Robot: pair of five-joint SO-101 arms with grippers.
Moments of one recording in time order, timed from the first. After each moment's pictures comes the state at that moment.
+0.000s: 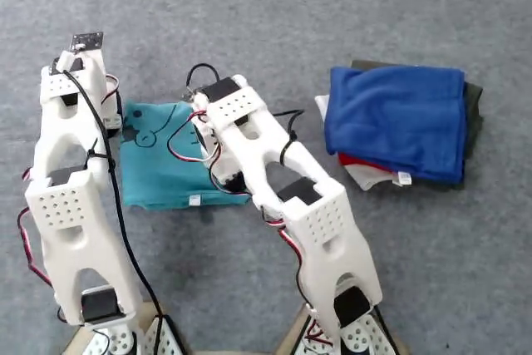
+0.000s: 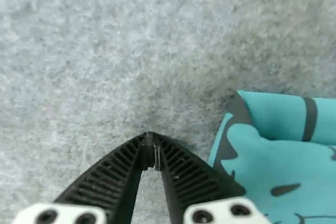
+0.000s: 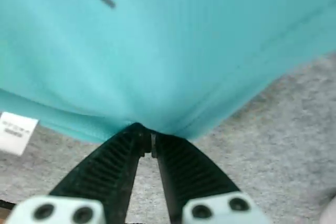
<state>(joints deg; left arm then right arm) -18.4 41.8 -24.0 72.8 -4.3 -32.0 40.7 -23.1 96.1 3.5</state>
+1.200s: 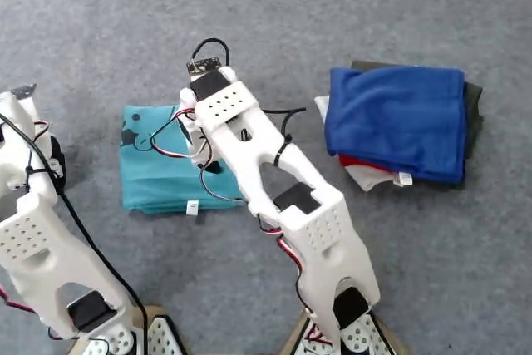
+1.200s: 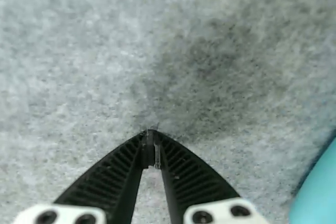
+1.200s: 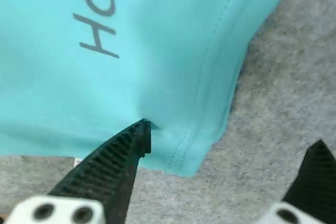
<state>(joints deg) -38.8 32.0 -7.3 82.9 -16.3 -35.5 39.0 -29.5 95.0 -22.2</state>
